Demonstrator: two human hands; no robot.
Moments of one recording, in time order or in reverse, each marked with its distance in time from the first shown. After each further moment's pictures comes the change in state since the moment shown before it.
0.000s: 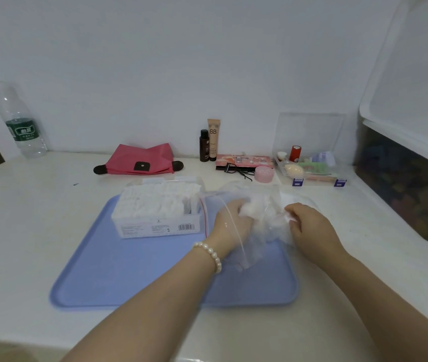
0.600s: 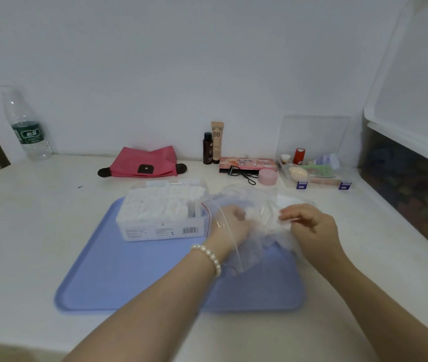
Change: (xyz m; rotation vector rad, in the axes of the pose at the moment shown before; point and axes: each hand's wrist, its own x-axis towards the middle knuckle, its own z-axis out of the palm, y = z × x) left_hand 0.004 -0.009 -0.009 -0.041 0.051 -0.192; right_hand -0.015 -0.034 -0.008 0.663 0.209 -0.079
